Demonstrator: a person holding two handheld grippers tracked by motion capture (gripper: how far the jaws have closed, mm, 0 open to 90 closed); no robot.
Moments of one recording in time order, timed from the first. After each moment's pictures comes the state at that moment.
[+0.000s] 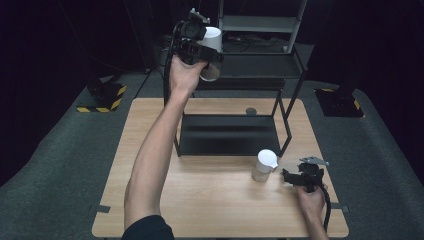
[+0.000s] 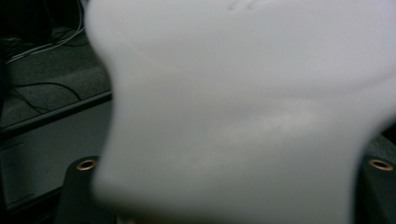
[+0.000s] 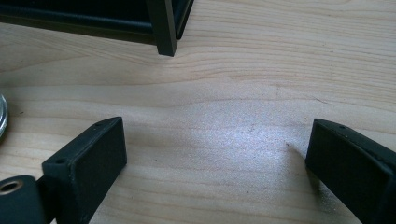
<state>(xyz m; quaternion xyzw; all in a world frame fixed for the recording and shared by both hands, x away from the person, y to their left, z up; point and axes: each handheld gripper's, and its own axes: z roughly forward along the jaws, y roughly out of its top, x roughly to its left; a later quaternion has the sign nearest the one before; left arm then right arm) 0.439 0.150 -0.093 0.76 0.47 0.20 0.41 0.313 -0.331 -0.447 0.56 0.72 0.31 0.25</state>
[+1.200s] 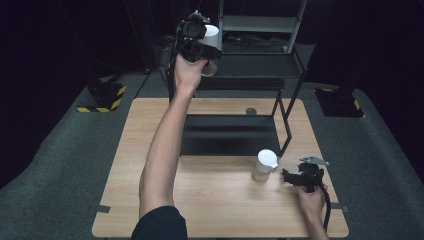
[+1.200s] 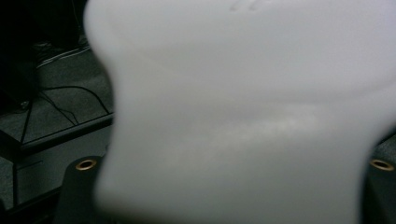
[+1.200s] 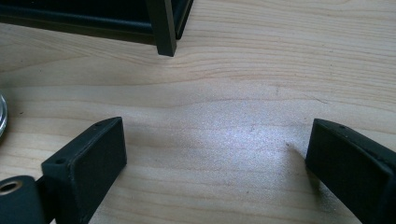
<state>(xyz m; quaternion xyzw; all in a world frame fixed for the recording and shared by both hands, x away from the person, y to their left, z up) 0.454 0.140 -0.109 0.74 0.48 0.24 0.40 0.313 -0.330 -0.447 0.56 0.72 0.31 0.25</state>
